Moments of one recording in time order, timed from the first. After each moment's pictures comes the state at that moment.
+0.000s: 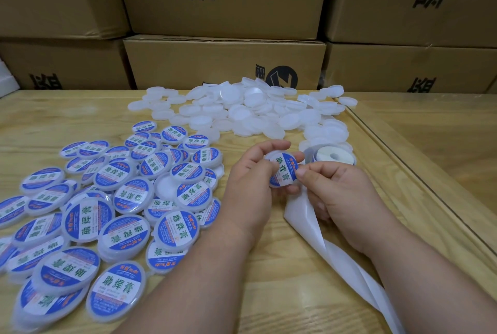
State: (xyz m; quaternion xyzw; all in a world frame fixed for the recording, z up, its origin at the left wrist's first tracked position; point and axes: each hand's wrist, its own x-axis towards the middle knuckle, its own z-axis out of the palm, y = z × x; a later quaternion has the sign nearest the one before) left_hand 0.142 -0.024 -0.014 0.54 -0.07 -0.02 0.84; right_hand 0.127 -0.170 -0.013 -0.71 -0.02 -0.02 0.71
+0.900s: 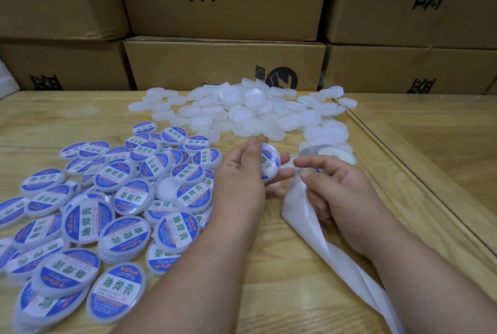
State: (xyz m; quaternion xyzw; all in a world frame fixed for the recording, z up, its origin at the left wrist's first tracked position) left_hand 0.143 -0.022 -0.013 0.55 0.00 0.07 0.83; right_hand 0.125 -0.173 -0.012 -0.70 -0.05 -0.03 0.71
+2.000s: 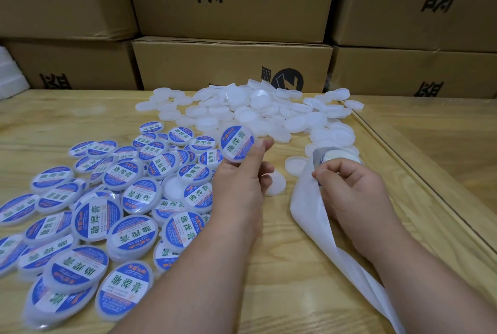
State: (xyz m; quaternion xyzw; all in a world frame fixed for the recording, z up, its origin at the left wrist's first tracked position) left_hand 0.146 -0.016 -0.008 0.45 0.06 0.07 0.89; right_hand 0.126 -0.171 -0.018 -0.72 0.01 -0.11 0.69
